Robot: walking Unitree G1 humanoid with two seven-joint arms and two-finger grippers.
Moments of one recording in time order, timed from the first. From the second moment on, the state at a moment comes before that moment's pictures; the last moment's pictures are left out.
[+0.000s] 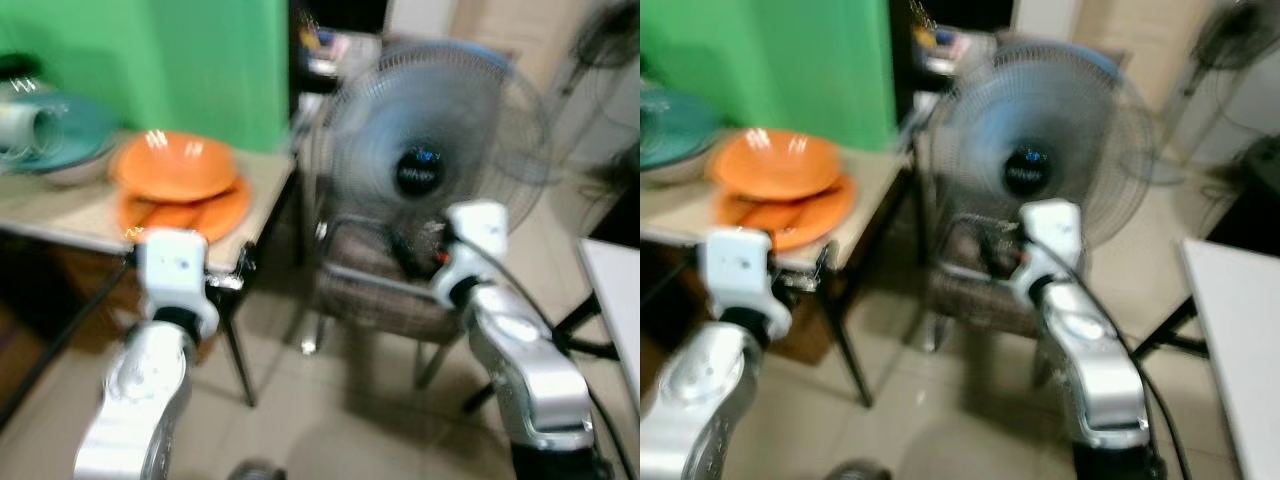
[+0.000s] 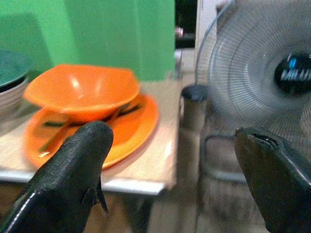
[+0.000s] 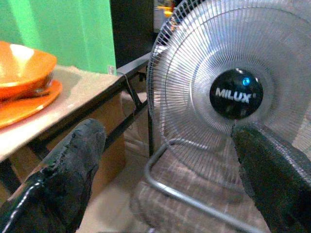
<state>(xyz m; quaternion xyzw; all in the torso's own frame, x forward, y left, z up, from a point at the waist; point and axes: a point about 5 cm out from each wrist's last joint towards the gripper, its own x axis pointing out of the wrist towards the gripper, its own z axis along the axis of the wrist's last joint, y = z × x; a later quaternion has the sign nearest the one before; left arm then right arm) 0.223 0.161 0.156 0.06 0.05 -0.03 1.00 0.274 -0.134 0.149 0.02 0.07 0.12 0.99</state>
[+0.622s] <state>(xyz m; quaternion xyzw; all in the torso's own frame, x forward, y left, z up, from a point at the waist) 0.223 0.164 0.165 0.08 0.04 -0.04 0.99 0.267 -0.129 0.143 0.05 0.09 0.12 0.99</state>
